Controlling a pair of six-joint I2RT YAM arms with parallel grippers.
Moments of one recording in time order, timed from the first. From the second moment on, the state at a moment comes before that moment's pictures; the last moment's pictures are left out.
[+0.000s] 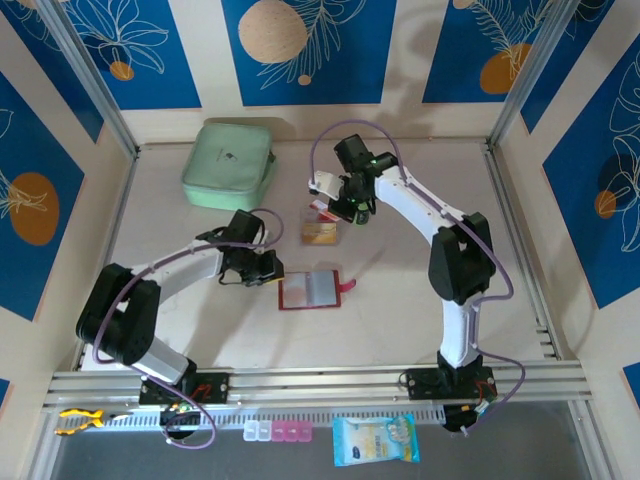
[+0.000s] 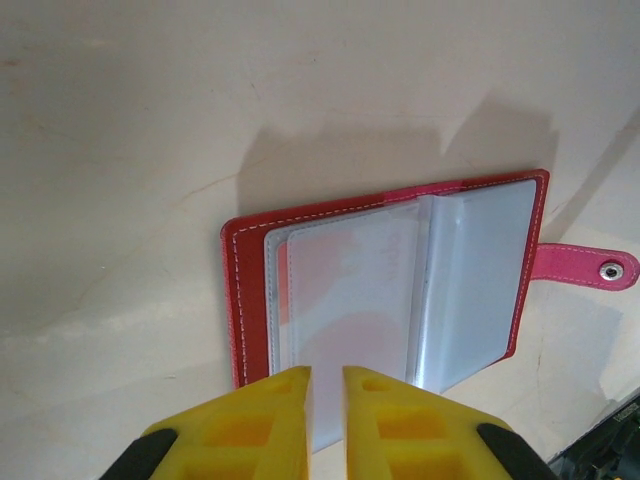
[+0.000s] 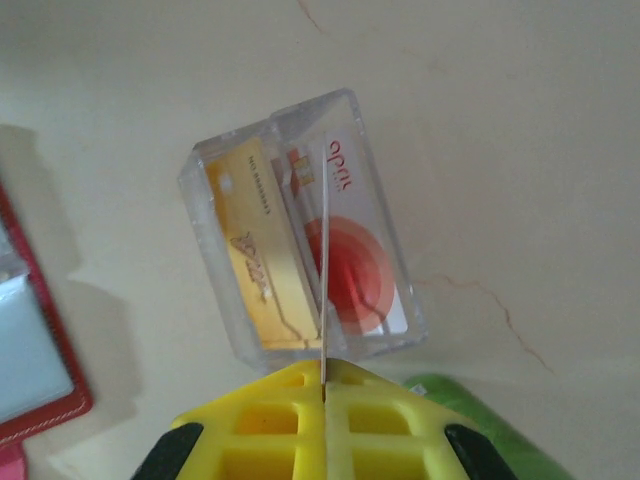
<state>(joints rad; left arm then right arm) -0.47 1.53 0.86 -0.49 0.42 -0.65 0.50 2.01 1.79 -0.92 -0.21 -0.73</state>
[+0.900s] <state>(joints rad) -0.45 1.55 0.89 -0.49 0.42 -0.64 0.48 2.09 1.95 -0.93 -0.23 -0.79</state>
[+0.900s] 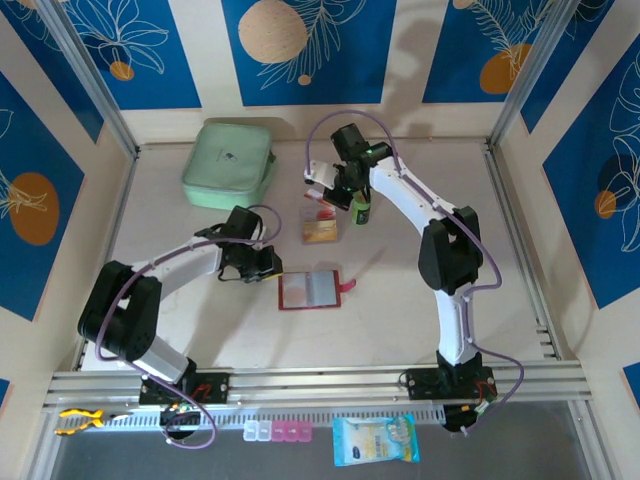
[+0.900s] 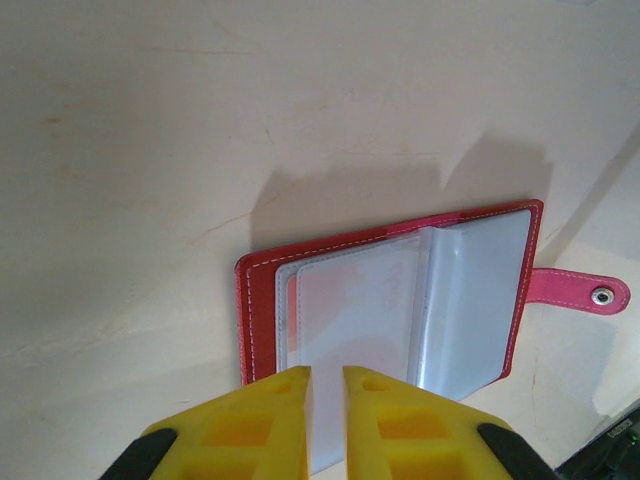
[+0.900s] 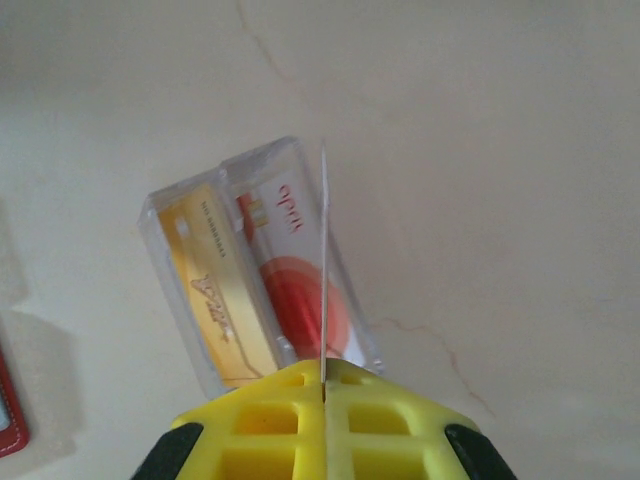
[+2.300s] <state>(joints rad) -0.43 1.51 0.85 -0.49 0.43 -0.63 0.51 1.97 1.75 -0.88 -0.22 -0.66</state>
